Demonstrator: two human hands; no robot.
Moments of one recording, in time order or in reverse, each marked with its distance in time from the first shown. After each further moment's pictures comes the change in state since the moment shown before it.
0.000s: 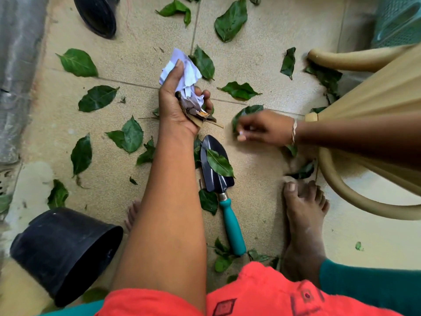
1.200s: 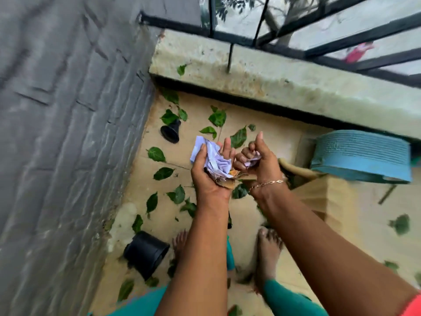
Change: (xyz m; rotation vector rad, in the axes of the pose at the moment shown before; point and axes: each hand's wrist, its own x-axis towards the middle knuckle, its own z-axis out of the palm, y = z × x) left_hand -0.165 0.161 0.206 -0.462 0.234 0.019; right_hand 0.010 -0.238 -0.204 2.107 0.821 0.359
